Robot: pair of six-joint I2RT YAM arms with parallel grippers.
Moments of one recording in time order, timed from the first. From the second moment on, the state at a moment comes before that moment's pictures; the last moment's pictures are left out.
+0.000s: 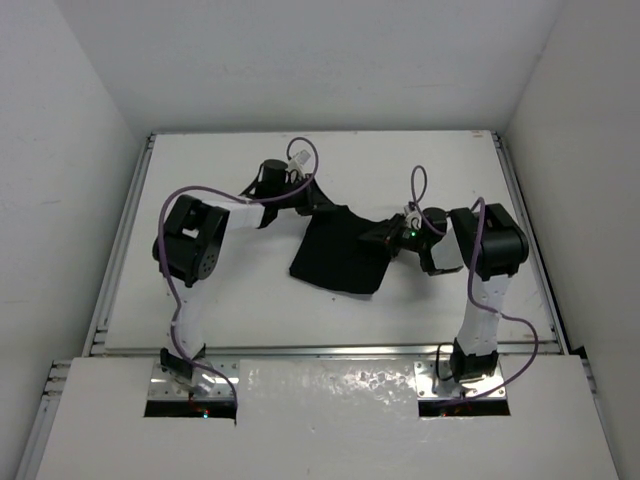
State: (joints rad) left arm -0.36 2.05 1.22 0.32 0.63 -0.72; right arm 0.13 2.07 0.60 1.02 -0.80 1.20
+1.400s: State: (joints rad) left arm -0.34 1.81 1.15 0.25 0.36 -0.91; right arm 0.08 1.76 1.22 -0.29 -0.58 0.52
